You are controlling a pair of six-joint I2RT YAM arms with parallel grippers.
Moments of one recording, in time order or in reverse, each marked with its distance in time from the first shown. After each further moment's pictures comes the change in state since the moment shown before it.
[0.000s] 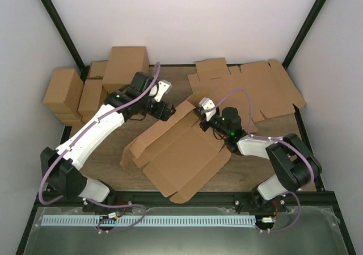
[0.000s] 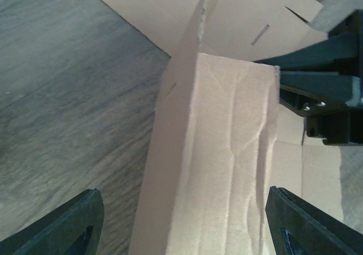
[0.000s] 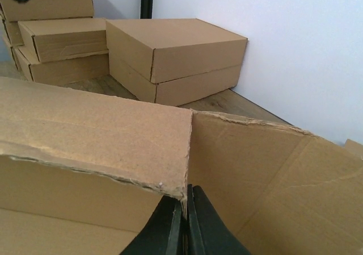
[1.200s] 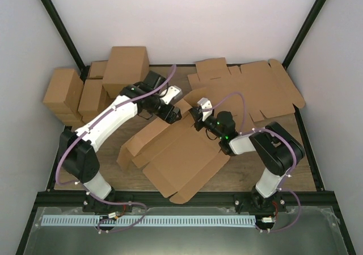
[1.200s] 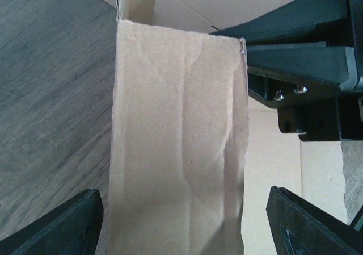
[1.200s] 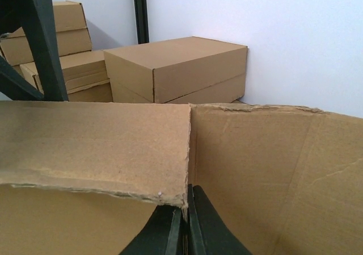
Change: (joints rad) left arm 0.002 0.196 0.073 -0.061 0.132 0.128; right arm 0.045 0.206 -0.001 0.309 0.050 0.197
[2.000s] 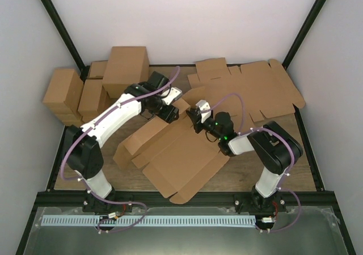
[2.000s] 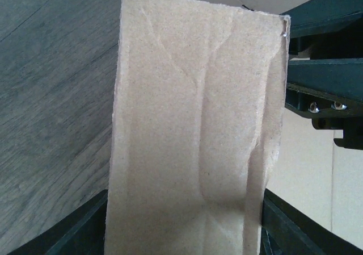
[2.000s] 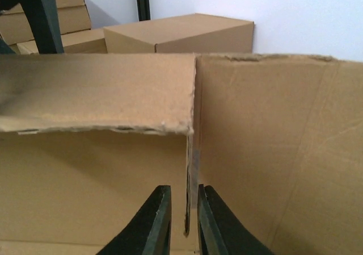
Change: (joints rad) left arm -0.006 0.060 0.034 -0.040 -0.074 0.006; right arm 0.008 0.022 0.000 -0.026 0.006 -0.001
